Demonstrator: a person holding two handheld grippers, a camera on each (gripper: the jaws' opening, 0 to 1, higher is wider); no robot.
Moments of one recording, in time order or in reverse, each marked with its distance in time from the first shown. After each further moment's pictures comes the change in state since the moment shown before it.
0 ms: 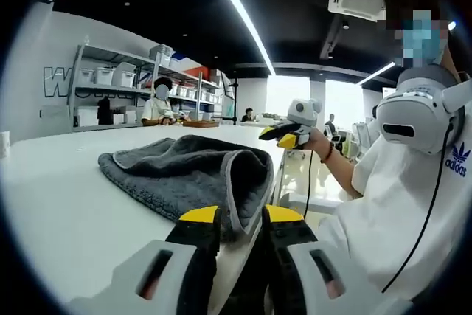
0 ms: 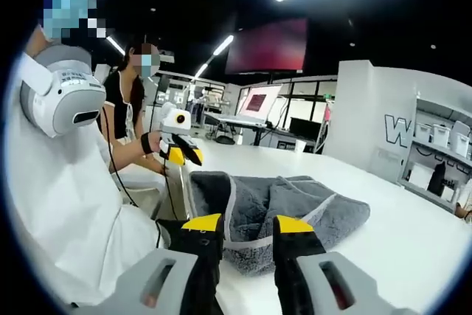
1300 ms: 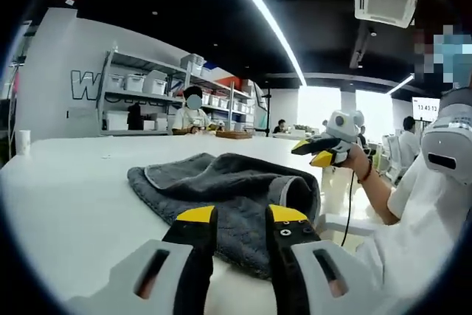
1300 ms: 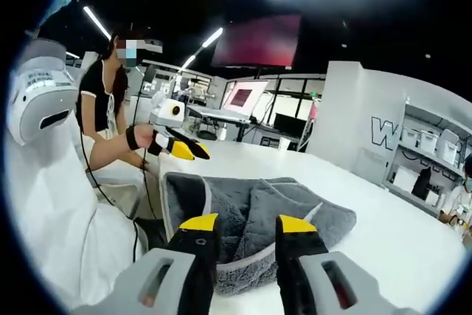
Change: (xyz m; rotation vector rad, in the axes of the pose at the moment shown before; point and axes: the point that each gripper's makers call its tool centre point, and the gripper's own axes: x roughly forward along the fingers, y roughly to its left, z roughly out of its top) left arm 0.022 0.057 0.028 -0.031 -0.048 0.198; right arm 0.027 -0.023 0.008 -0.037 0.045 -0.099
